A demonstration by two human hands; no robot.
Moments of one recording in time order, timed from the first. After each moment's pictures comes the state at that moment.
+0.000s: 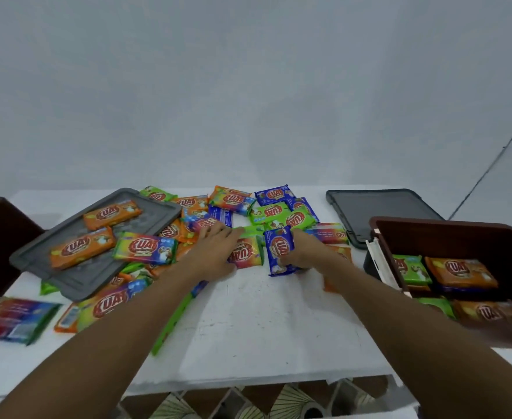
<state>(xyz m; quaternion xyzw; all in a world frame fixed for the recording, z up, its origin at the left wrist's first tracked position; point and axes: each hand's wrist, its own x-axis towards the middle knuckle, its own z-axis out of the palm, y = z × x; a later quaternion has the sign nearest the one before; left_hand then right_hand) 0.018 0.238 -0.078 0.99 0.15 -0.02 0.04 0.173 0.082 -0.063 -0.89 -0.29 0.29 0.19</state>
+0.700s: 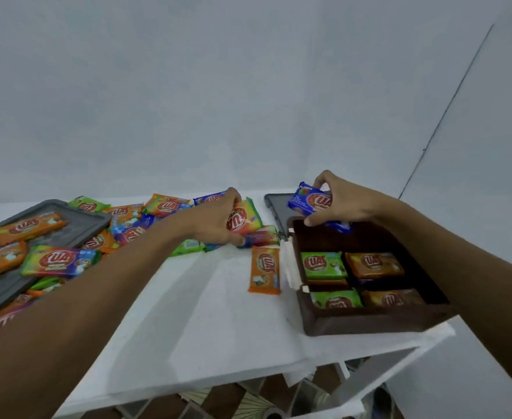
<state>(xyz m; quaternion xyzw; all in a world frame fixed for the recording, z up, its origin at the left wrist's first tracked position) 0.117 0.136 0.025 0.96 0.12 -0.05 0.25 0.282 -0.087 0.071 -0.88 -0.38 0.19 0.20</state>
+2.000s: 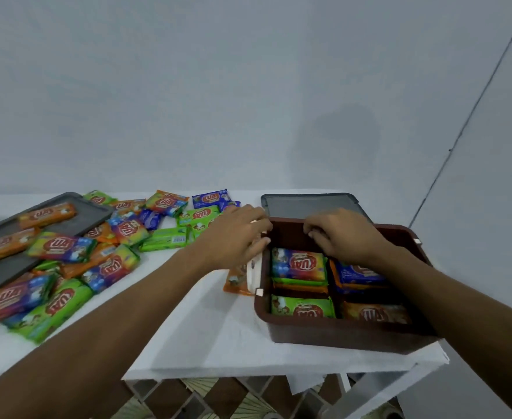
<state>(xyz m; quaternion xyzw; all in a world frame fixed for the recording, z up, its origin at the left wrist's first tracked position) 0.166 0.045 -0.016 0.99 -0.02 0.16 -0.03 0.342 -0.144 -0.003 -0.78 -0.61 -0.07 0.08</state>
